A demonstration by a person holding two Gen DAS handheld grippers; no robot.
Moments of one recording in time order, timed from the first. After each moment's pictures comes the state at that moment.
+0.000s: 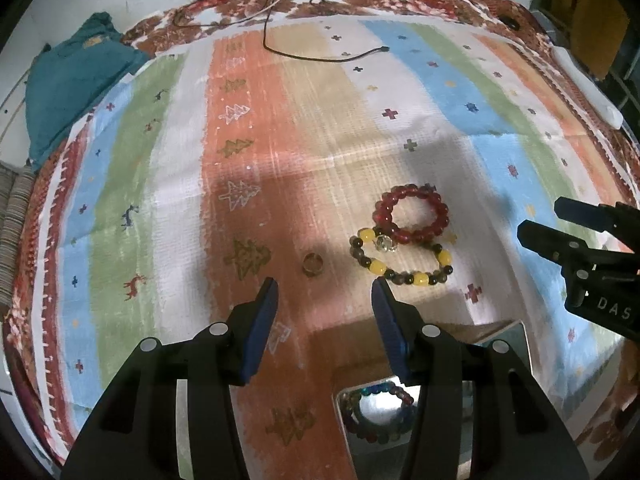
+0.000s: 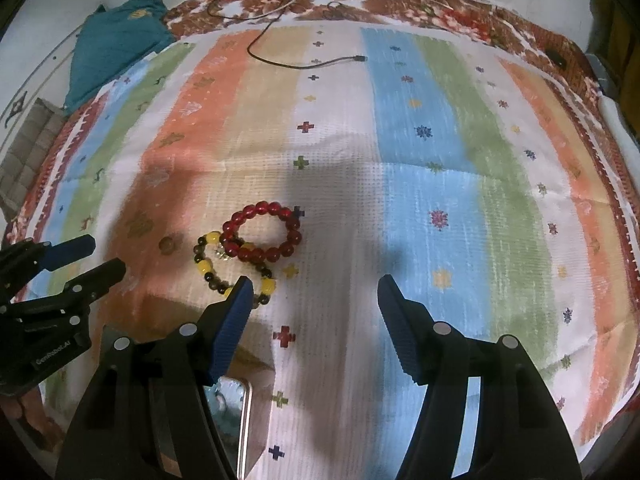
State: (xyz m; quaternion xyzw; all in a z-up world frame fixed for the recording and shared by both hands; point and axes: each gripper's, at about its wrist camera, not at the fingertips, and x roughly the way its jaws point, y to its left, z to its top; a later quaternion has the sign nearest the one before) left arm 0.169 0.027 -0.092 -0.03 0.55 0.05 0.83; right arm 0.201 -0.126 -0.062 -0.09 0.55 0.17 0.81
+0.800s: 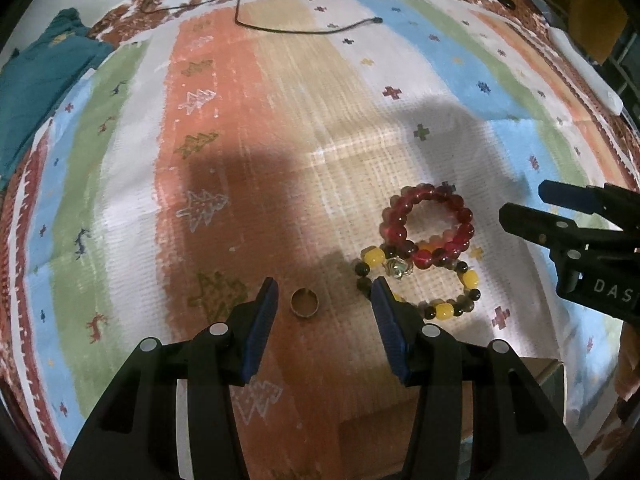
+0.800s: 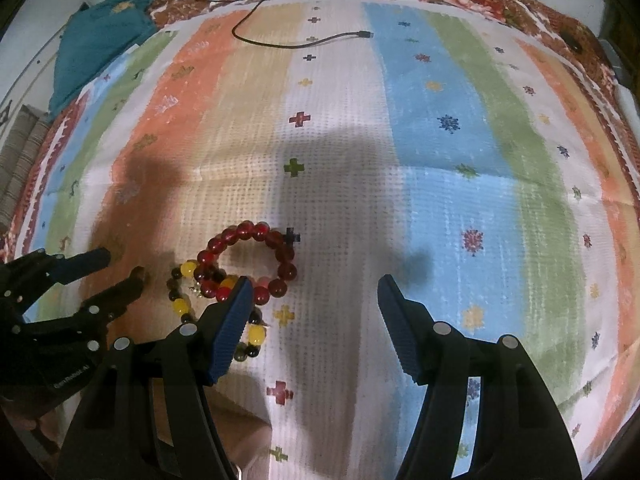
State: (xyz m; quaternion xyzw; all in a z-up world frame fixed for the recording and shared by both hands) left arm 0.213 0.032 -0.140 -0.02 0.58 0.01 0.81; right arm 0.245 -0.108 -0.104 -0.08 0.58 0.17 0.79
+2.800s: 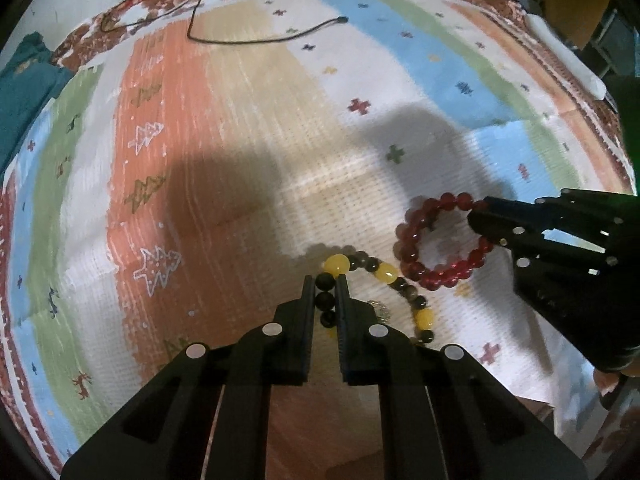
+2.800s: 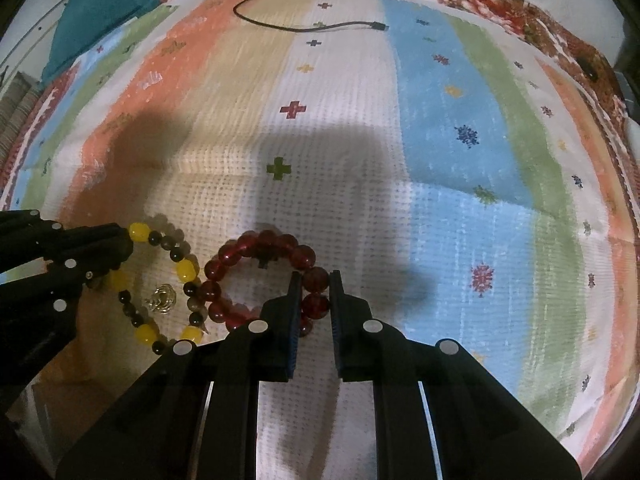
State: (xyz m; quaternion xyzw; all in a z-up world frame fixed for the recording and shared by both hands) left arm 0.252 0.008 -0.143 -0.01 0.58 -0.04 0.81; right arm 0.264 -0.100 -0.129 -0.13 0.57 0.18 0.79
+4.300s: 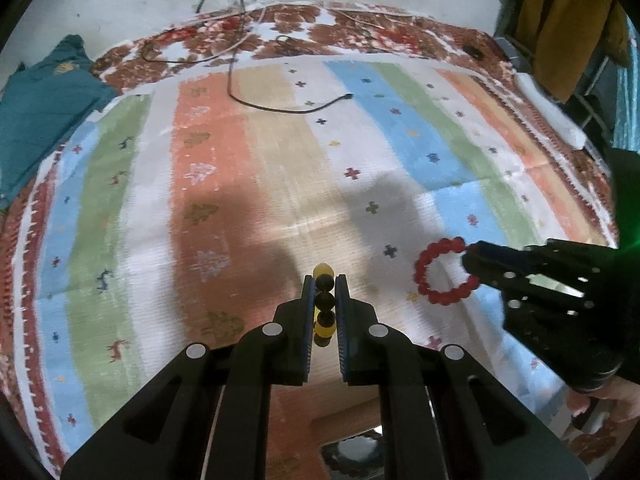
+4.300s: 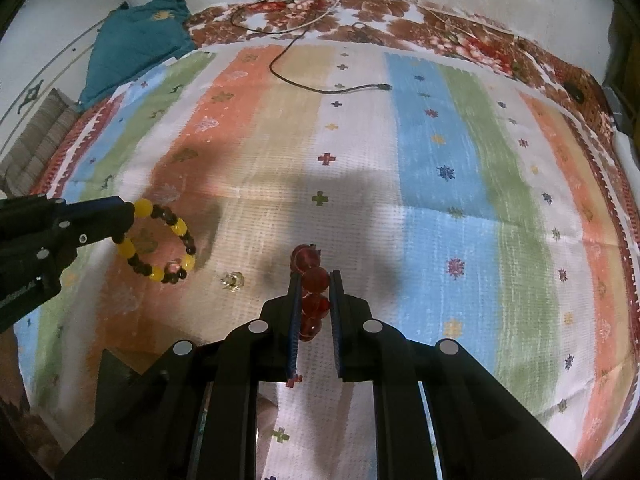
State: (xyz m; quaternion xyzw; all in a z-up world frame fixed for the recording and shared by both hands) left arm 0.198 0.028 -0.063 -0.05 0.51 -0.01 0.86; right arm 0.212 -0.107 -0.060 -0.11 0.51 0.21 0.82
